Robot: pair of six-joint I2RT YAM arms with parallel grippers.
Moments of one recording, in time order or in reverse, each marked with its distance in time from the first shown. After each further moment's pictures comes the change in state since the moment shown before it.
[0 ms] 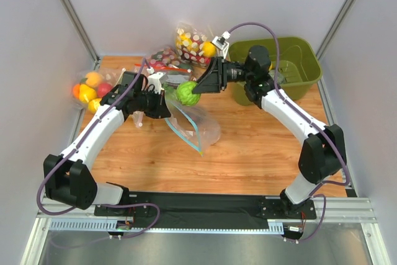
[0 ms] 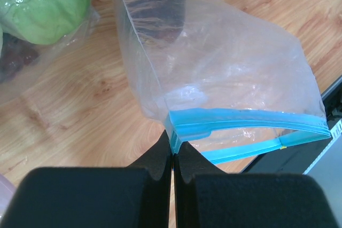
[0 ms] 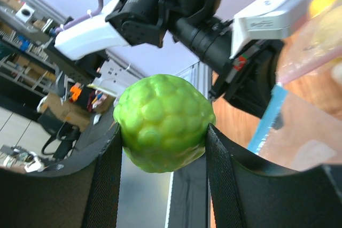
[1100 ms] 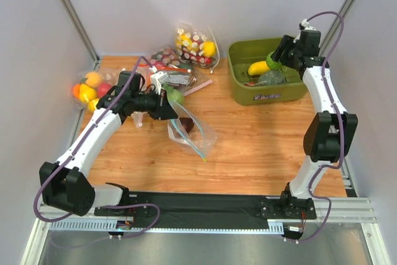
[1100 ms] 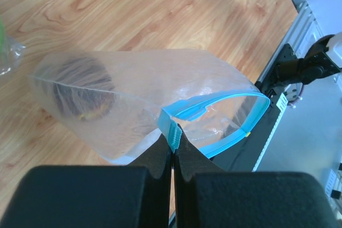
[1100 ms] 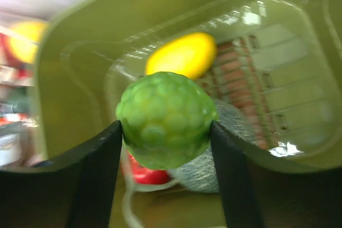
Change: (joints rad) left arm 0.001 -0.055 -0.010 0.039 0.265 0.003; right arm -0.544 0.171 0.311 -0.830 1.054 -0.579
